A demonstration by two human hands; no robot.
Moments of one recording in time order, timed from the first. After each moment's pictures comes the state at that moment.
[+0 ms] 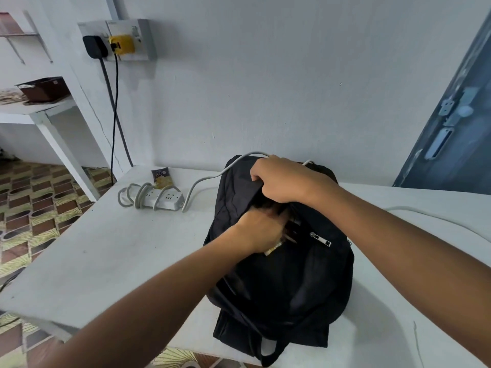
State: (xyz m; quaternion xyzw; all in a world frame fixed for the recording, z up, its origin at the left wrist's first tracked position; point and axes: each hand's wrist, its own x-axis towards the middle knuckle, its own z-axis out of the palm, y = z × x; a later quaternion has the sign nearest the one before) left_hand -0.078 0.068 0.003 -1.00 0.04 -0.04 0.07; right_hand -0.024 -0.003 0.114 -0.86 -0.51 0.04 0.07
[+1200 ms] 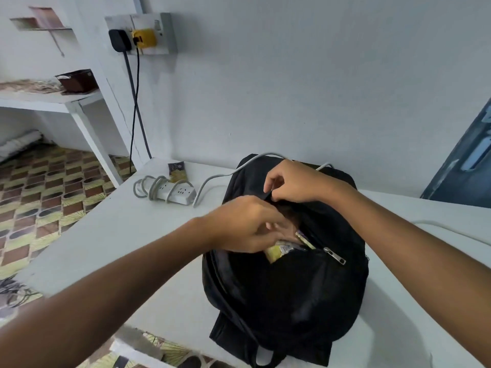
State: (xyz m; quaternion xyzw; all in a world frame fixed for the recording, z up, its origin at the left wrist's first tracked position) left_hand -0.116 0.102 0.048 -0.96 0.20 -0.13 -0.15; right_hand 0.025 0.000 0.085 -0.82 -0.52 0.16 0.20
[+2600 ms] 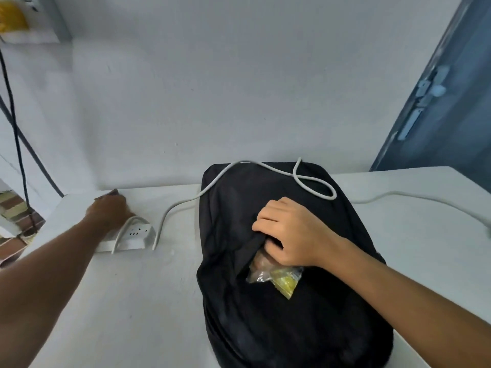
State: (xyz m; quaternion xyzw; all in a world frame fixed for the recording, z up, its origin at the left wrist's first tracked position) left_hand -0.033 0.444 -0.062 -0.95 -0.31 0.05 -0.02; right_hand 0.006 0.018 0.010 -0.82 -0.56 -0.10 0.09
